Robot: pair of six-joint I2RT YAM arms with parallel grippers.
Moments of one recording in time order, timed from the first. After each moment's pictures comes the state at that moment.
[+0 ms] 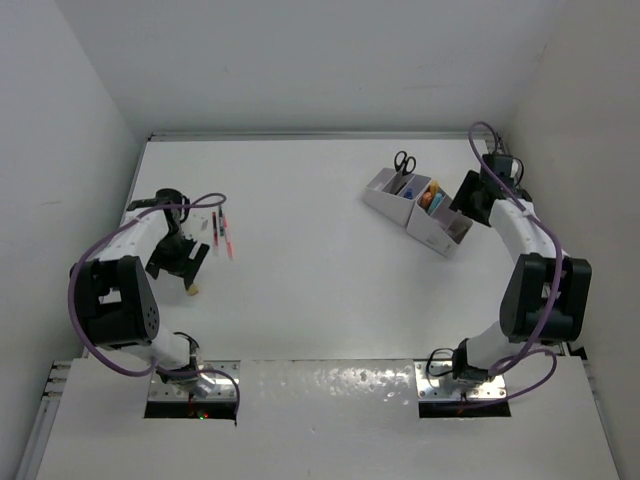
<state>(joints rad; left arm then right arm) 0.15 1.51 1.02 -1.02 -0.17 0.40 -0.13 1.57 1.08 -0.41 0.13 0.34</state>
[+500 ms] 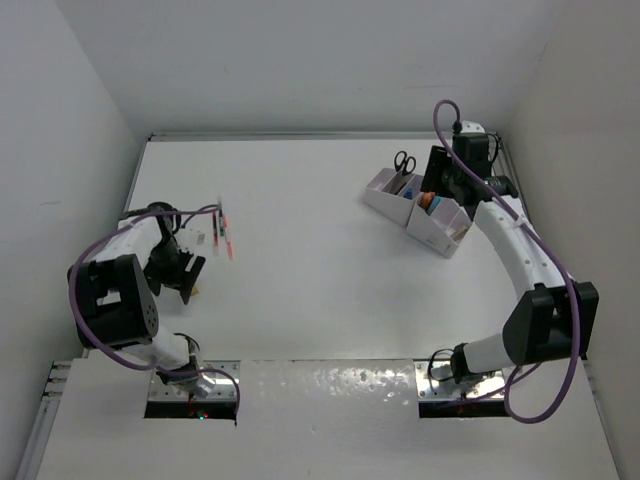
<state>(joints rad) 0.23 1.51 0.93 -1.04 -0.11 0.45 0.10 1.44 1.20 -0.45 0.13 0.26</state>
